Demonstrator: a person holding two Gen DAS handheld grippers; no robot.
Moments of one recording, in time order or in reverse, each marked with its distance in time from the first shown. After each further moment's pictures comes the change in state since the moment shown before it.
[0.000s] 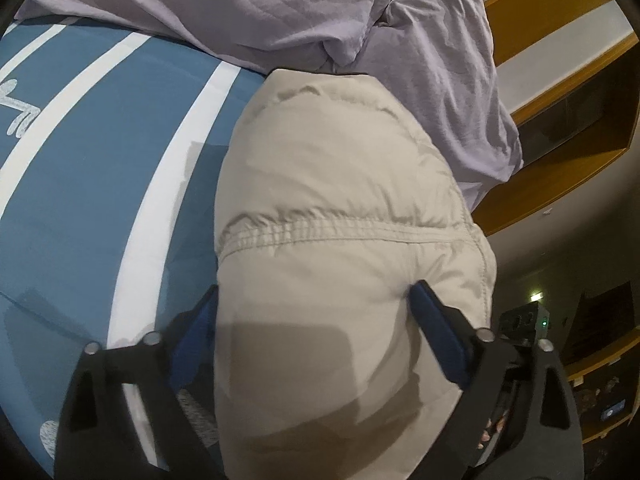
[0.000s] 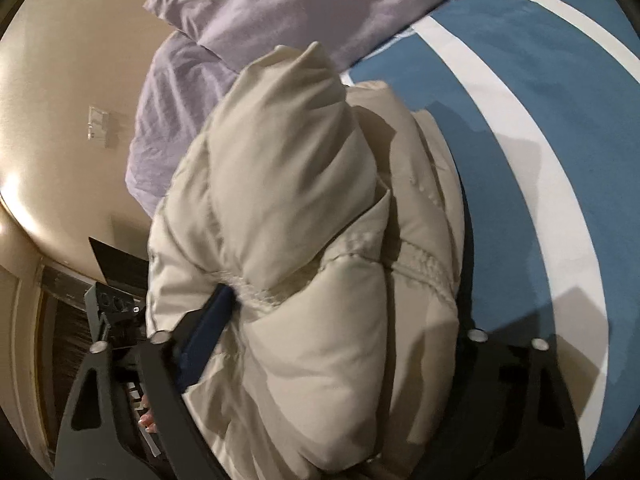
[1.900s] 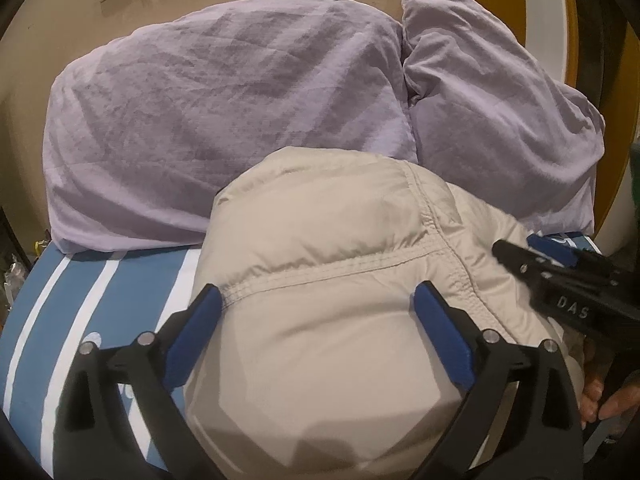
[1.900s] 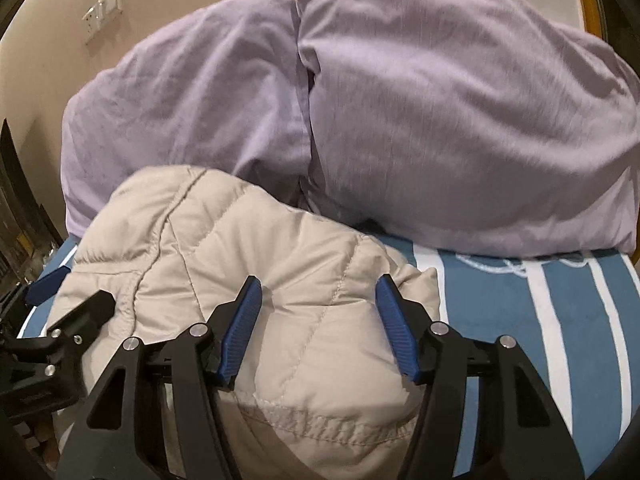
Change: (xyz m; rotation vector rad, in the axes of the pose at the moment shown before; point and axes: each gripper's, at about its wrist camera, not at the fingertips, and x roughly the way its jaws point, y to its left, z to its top) left arm 0.021 -0.032 0.086 0.450 -0.352 0.528; right arm 0.133 0.138 0.083 -0.588 -0.255 -0.482
